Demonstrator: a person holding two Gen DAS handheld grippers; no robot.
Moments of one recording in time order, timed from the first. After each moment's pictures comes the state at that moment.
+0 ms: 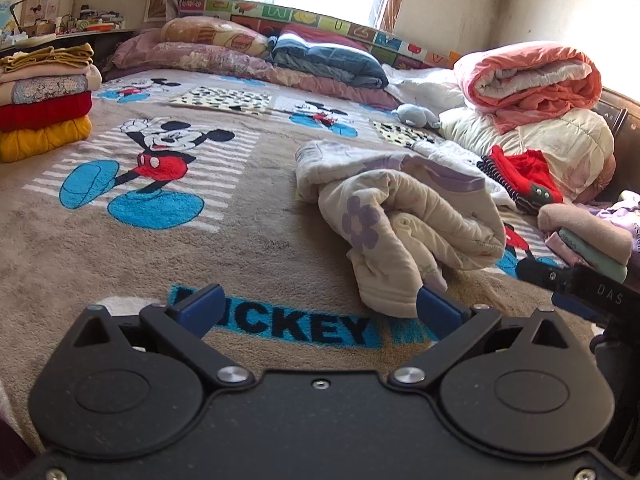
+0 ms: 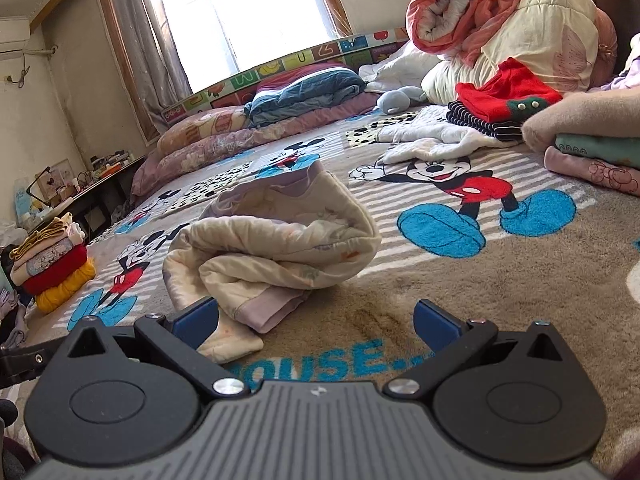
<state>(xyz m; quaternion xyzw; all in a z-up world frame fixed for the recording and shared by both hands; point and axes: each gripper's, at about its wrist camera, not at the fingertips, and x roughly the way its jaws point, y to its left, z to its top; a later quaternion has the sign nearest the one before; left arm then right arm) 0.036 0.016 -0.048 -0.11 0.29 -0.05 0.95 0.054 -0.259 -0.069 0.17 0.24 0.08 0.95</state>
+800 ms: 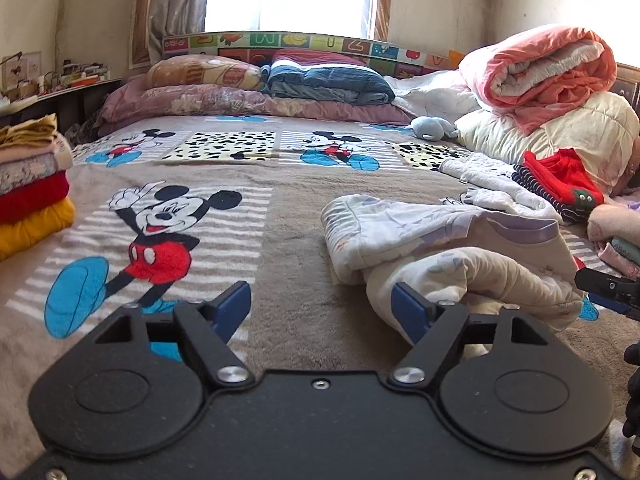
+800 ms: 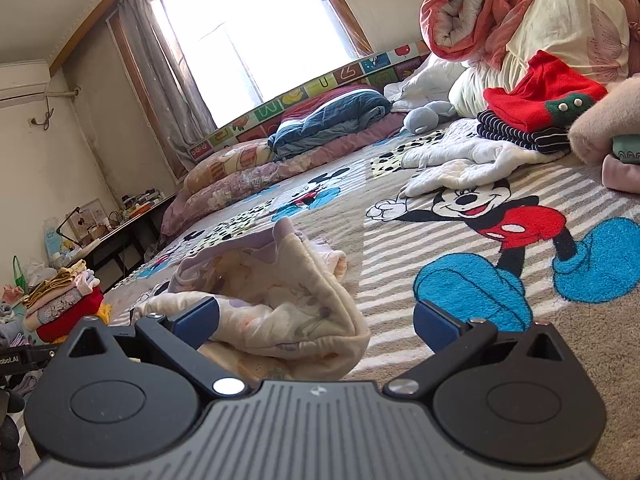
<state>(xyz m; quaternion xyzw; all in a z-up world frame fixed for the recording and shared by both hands) 0.141 0.029 -0.034 -0.01 0.25 -0.04 0.97 0.146 -0.302 -0.096 0.21 0.19 0.14 0.95</state>
